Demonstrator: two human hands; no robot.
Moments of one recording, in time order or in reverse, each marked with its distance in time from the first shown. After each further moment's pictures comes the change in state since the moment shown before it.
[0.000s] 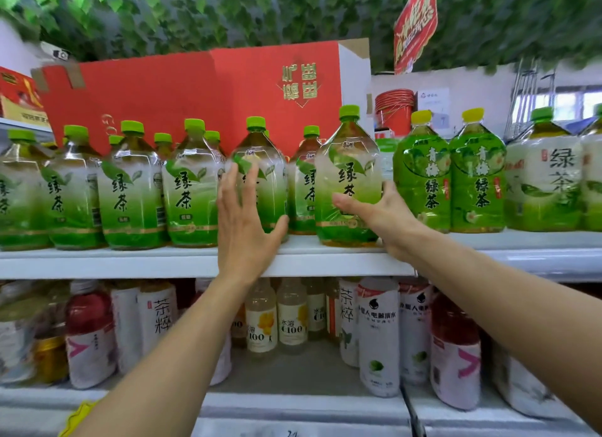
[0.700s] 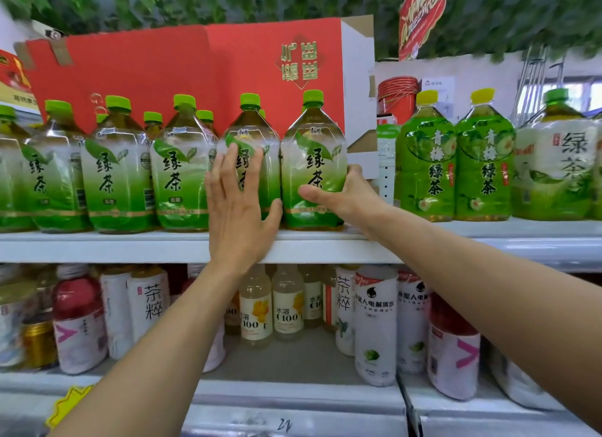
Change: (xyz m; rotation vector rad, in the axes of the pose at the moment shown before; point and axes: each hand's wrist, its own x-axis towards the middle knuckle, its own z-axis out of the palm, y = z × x) left_hand -0.005 0.000 0.003 0.214 0.015 0.097; right_hand 0.024 0.004 0.036 -0.299 -0.055 -0.029
